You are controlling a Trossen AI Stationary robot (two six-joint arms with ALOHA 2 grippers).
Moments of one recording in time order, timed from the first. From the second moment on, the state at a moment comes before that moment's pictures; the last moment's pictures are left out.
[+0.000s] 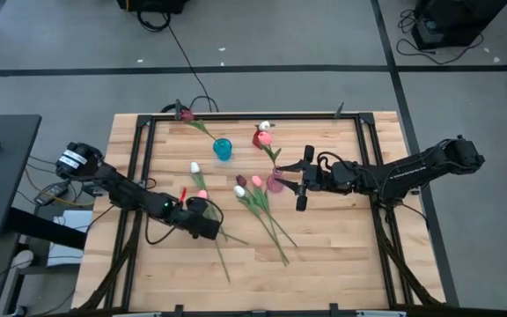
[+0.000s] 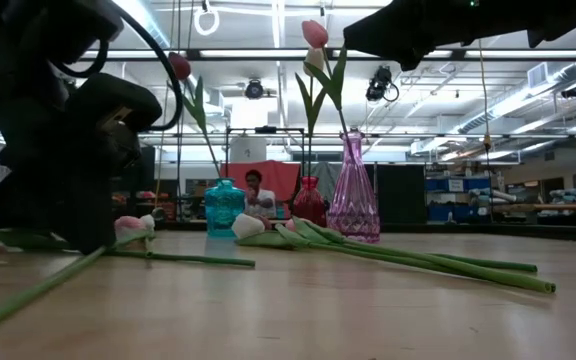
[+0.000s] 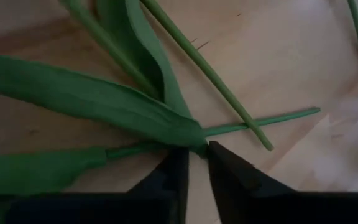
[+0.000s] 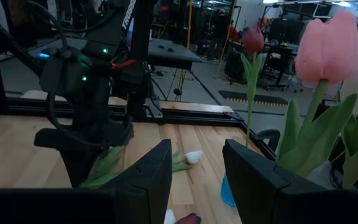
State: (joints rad) left arm -0.39 1.47 0.52 -0.03 -0.15 -1.58; right arm 0.11 1.20 0.58 0.55 0.32 -0.13
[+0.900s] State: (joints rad) left arm -0.39 1.46 0.68 -0.21 -0.03 -1.14; right arm 0.12 1.20 0.58 0.54 0.31 -0.10
